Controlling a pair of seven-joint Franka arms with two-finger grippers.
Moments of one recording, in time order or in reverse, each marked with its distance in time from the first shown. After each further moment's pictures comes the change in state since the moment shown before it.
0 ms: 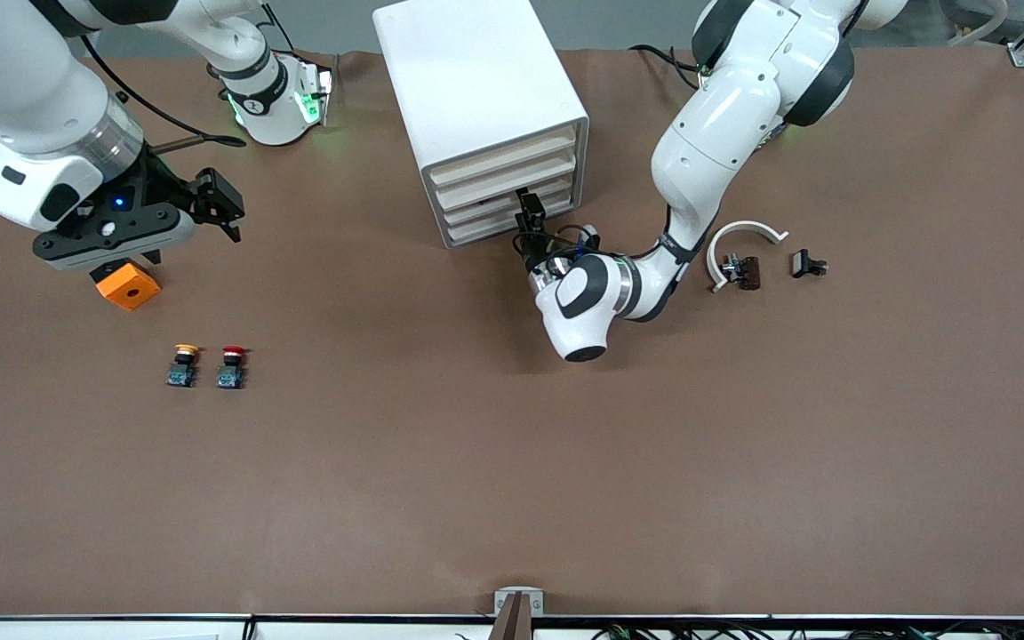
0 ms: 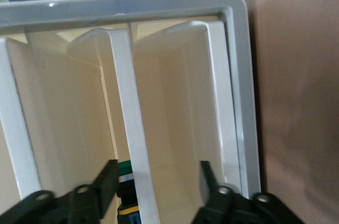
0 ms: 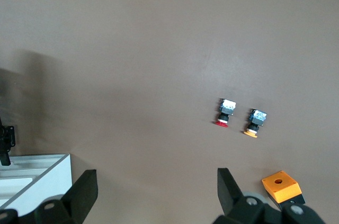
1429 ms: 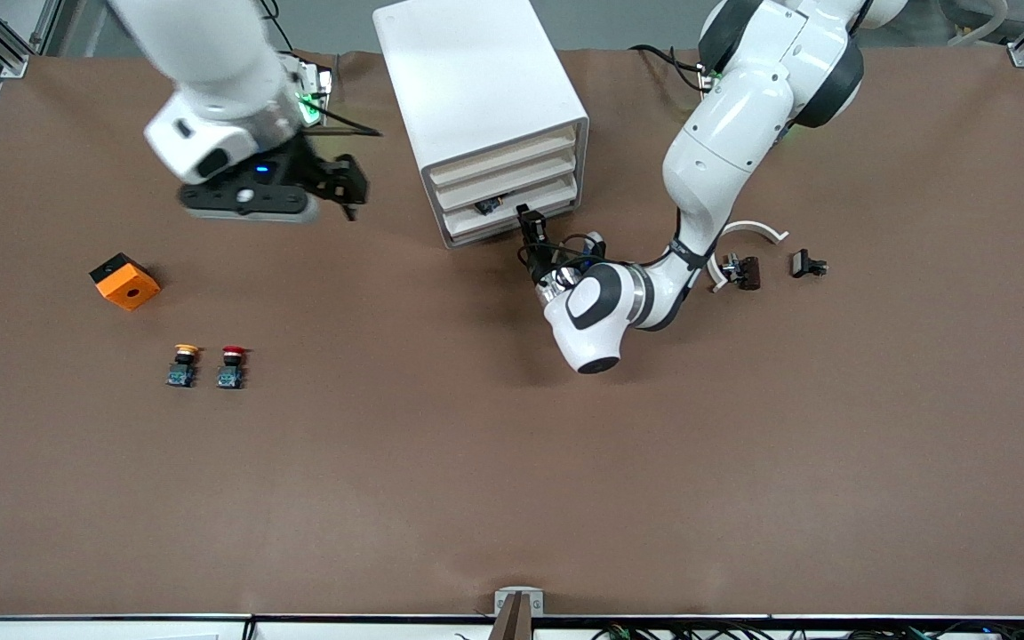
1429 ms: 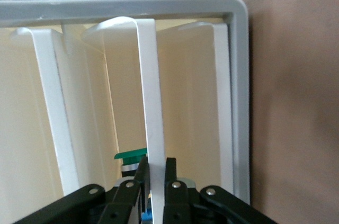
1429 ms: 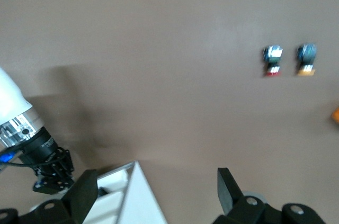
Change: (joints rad) left arm 0.045 -0.005 0.013 0.036 -0.009 -0.013 -0.067; right arm 0.268 0.064 0.018 0.000 0.002 -0.006 0.728
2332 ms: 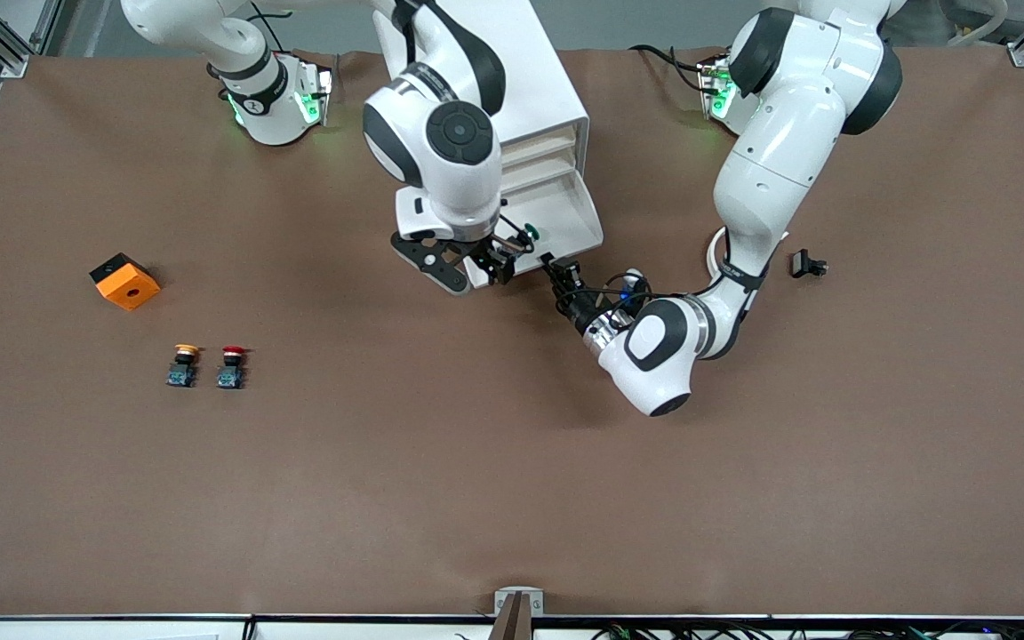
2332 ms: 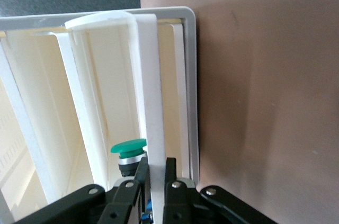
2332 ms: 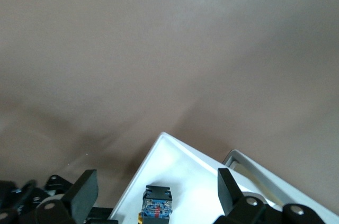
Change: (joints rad) left arm 0.145 0.000 0.013 0.057 0.000 0.043 0.000; right arm 0.204 0.345 0.001 -0.060 0.022 0.361 0.732
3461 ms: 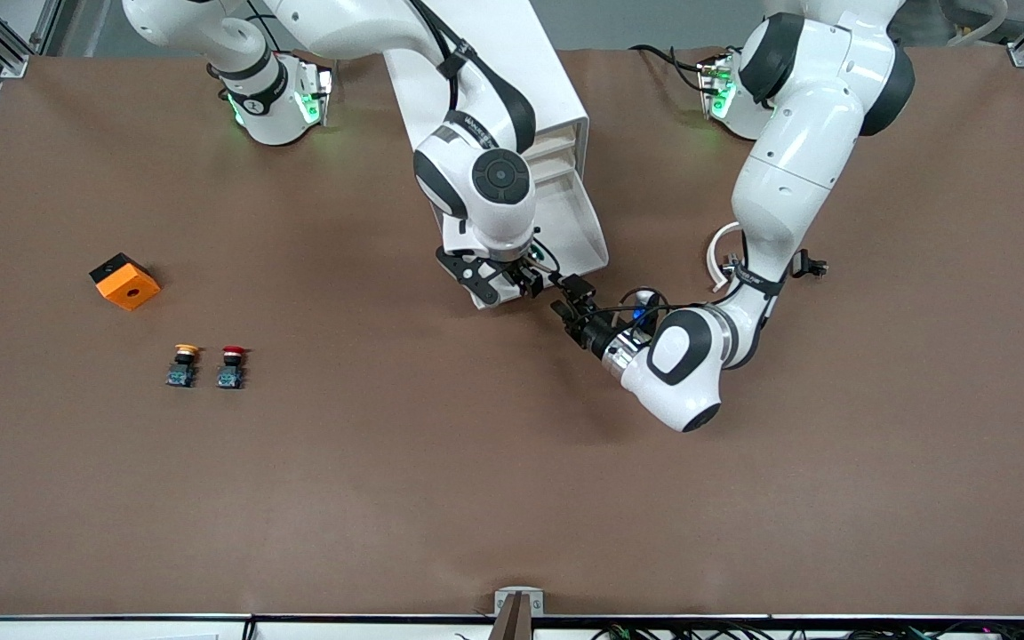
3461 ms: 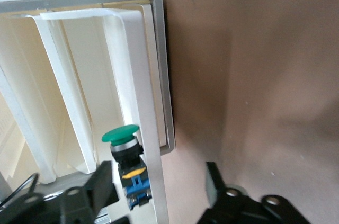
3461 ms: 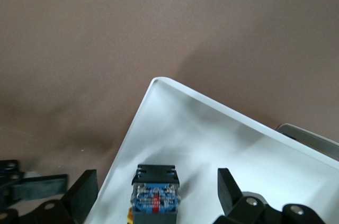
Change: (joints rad) left arm 0.044 0.000 0.003 0.039 0.000 0.072 0.036; right arm 0.049 0.152 -0.001 -0.001 0.074 0.166 0.106
